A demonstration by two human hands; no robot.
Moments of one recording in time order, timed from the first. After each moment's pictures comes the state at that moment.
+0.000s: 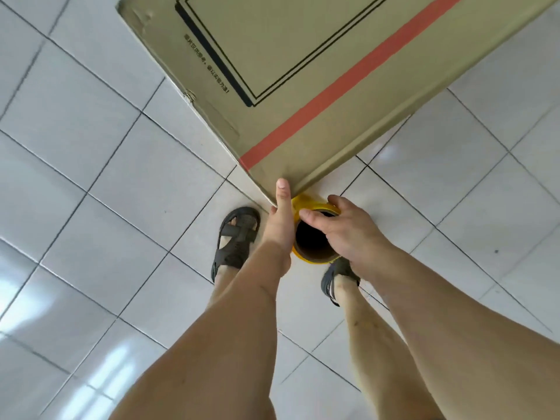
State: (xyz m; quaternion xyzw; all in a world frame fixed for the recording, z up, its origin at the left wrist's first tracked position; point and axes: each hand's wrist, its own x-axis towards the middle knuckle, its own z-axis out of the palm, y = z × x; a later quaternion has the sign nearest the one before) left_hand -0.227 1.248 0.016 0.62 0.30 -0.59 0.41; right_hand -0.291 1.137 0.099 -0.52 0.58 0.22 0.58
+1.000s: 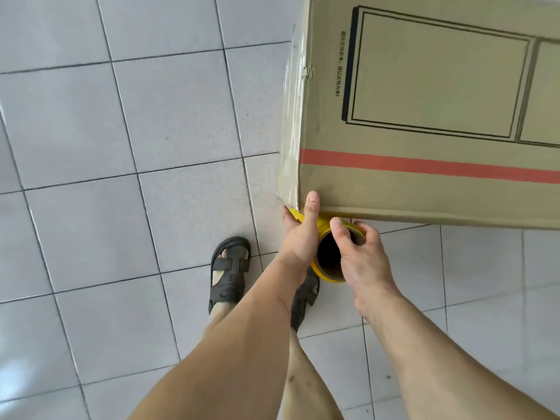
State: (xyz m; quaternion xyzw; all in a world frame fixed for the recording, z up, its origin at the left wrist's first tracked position) left_hand -0.259 1.202 0.041 0.52 0.39 -0.44 0.62; right_hand -0.285 1.110 0.087 -0.69 0.52 0.22 0.45
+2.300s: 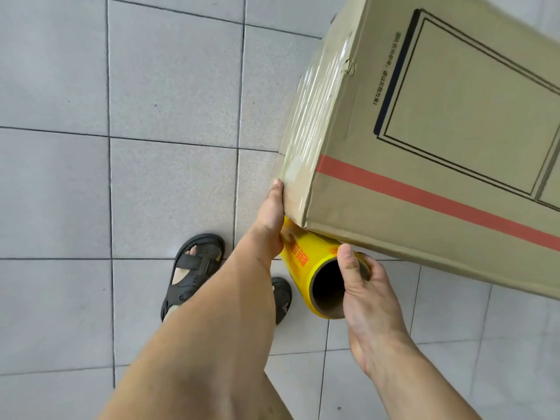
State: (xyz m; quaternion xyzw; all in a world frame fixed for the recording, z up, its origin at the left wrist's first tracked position) left_hand -0.219 1.210 -0.080 0.40 0.49 -0.37 0.68; right_hand -0.286 1.098 0.075 -0.68 0.50 0.24 0.47
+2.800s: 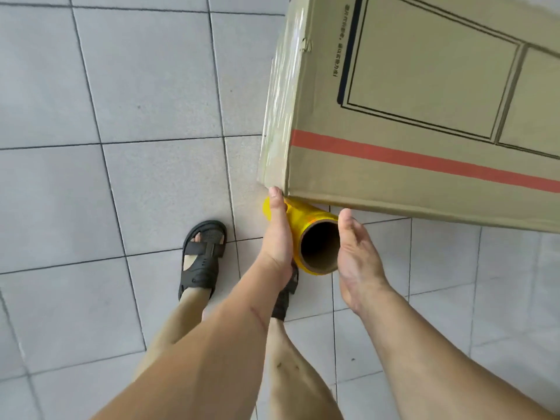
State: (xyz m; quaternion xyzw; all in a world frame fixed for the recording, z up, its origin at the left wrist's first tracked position) left_hand -0.276 1.203 0.041 0.43 0.44 -0.40 0.68; right_hand -0.291 1.103 0.089 -0.64 0.54 0.23 0.50
